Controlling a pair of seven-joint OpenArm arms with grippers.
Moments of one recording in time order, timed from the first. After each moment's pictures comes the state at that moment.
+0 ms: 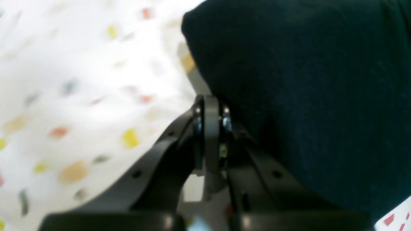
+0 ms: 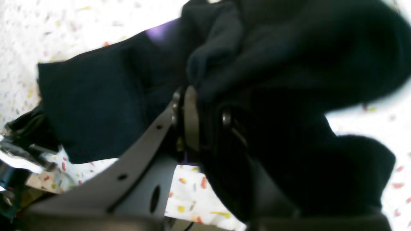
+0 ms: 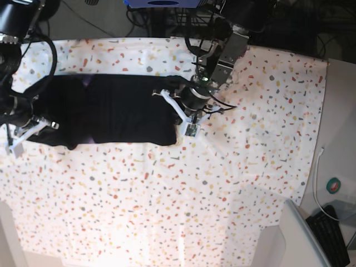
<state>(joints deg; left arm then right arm) 2.6 -2.0 22.1 64.1 -10.4 -1.2 14.3 -3.5 12.7 22.1 90.4 34.7 9.3 -69.2</state>
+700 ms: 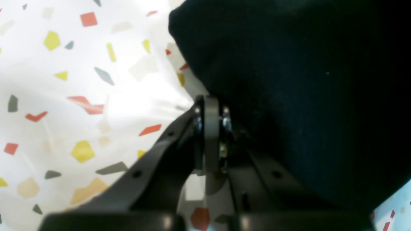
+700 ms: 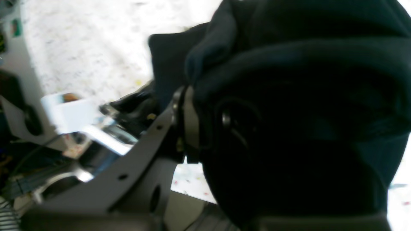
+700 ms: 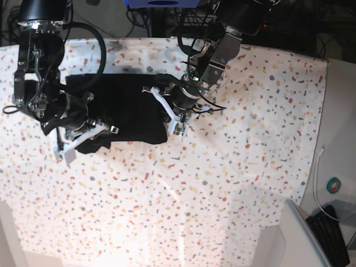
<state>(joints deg) 2.2 -1.1 24.2 63.8 -10.9 -1.3 15.1 -6.2 4.2 4.4 102.9 34.6 -8.9 -68.7</state>
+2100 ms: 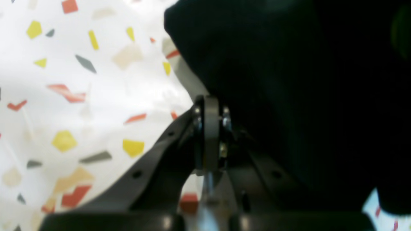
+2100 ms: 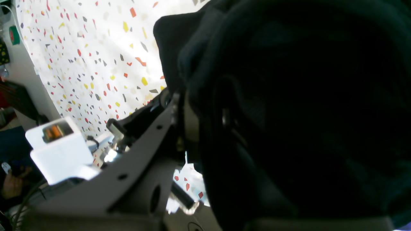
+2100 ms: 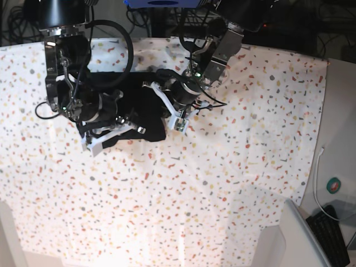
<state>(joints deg) 4.4 -2.4 24.1 67.2 -11.7 -2.7 16.6 -3.8 0.2 -2.8 91.2 34.6 -15.7 -60.4</state>
